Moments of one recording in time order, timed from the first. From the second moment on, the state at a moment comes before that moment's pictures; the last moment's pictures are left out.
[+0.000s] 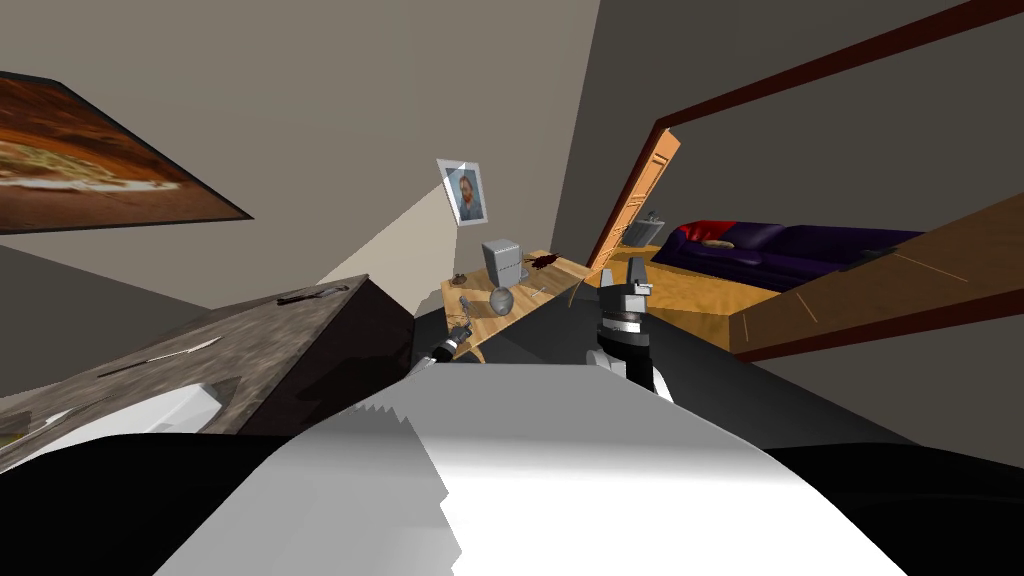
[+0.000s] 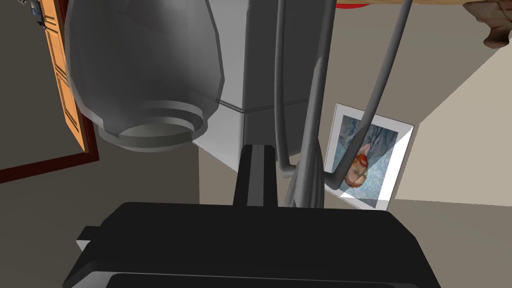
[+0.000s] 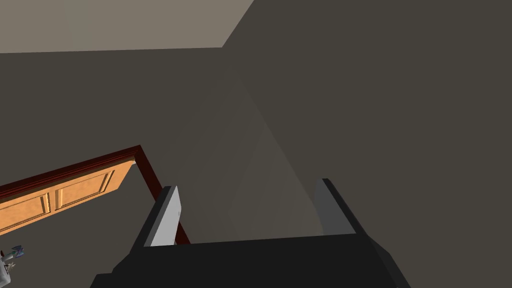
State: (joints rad) left arm 0.26 0.36 -0.02 -1.29 -0.59 -0.50 -0.66; right arm 0.54 0.03 -0.03 -2.38 0.11 -0.47 -0.08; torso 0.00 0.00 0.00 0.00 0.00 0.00
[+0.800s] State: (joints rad) left arm 0.24 0.45 0.02 -1.31 -0.57 -0.41 -0.59; right arm 0.54 0.03 -0.03 -2.38 0.11 -0.47 -0.08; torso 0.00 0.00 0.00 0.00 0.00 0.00
